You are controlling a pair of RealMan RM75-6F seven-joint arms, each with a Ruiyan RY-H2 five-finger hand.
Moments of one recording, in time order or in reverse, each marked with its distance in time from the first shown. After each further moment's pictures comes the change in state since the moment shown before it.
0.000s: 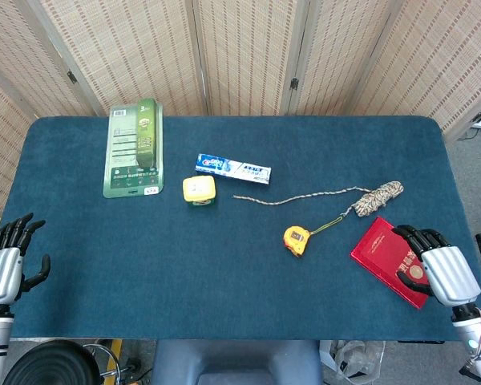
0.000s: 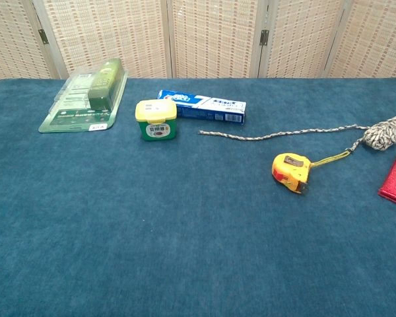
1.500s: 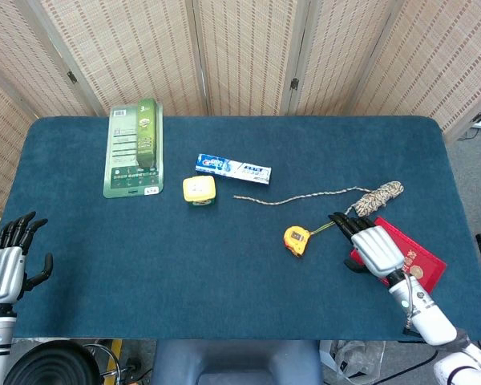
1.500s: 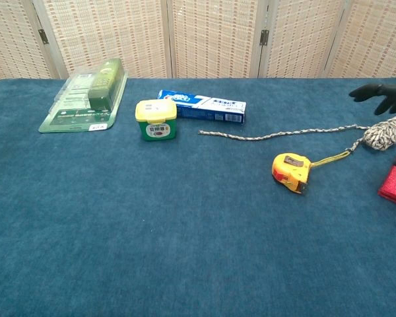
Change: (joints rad) left arm 0.005 -0.011 -0.013 0.002 0.019 0.007 -0.013; right arm 0.250 -0.182 0.067 0.058 0.067 -0.359 -0.147
